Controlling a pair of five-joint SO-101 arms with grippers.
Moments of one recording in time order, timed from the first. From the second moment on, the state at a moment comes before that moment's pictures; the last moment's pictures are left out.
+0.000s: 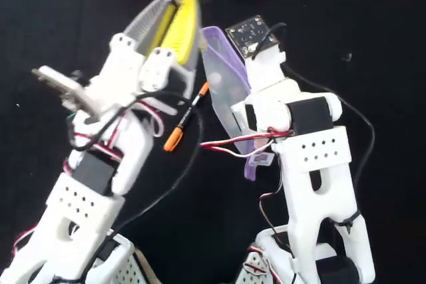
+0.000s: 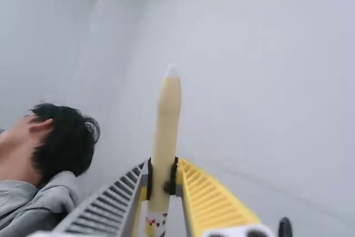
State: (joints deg) left arm 23.6 -52.4 38.1 -3.7 13.3; right arm -11.7 -28.2 15.8 85.2 12.7
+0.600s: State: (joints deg) left arm 26.0 -40.2 32.9 -3.6 12.8; right arm -11.8 -28.3 15.8 85.2 12.7
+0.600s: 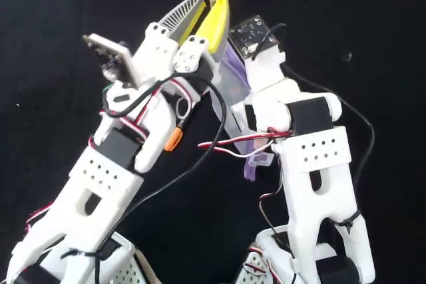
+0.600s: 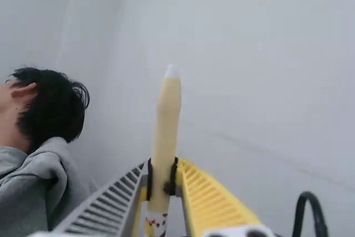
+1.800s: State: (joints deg) left arm 19.5 -28.9 34.2 -6.3 15.2; right arm -11.9 -28.3 15.8 85.1 12.7
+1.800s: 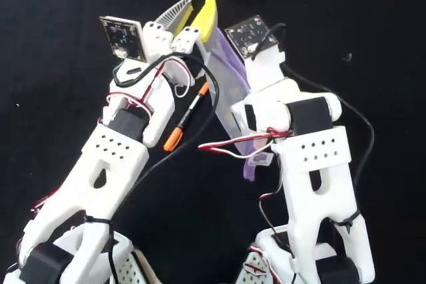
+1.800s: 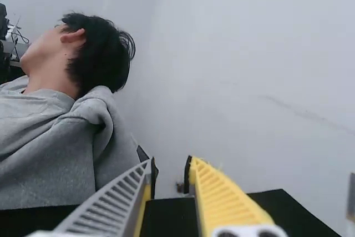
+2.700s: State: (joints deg) left arm -5.1 -27.4 1.2 59.1 15.8; right arm -6.3 -28.3 15.9 83.1 14.0
